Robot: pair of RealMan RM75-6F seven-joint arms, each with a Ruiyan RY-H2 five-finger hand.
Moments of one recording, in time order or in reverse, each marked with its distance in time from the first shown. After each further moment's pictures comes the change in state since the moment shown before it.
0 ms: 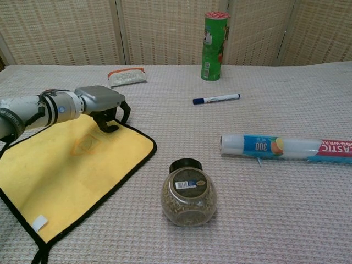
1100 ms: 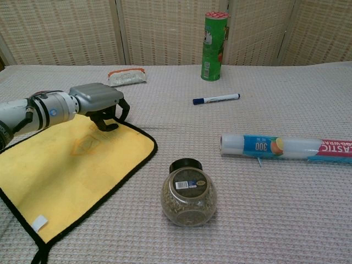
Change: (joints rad) left arm 0.047 0.028 0.016 -0.074 0.015 0.134 0.023; right arm 0.002 0.004 -0.010 -0.004 -0.016 0.001 0.004
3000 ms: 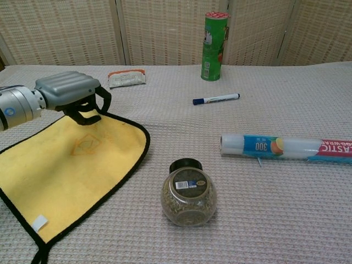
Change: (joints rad) left arm 0.141 0.172 0.015 -0.280 0.023 0.230 0.078; right arm -0.004 -0.004 -0.017 -0.015 -0.038 0.021 -0.016
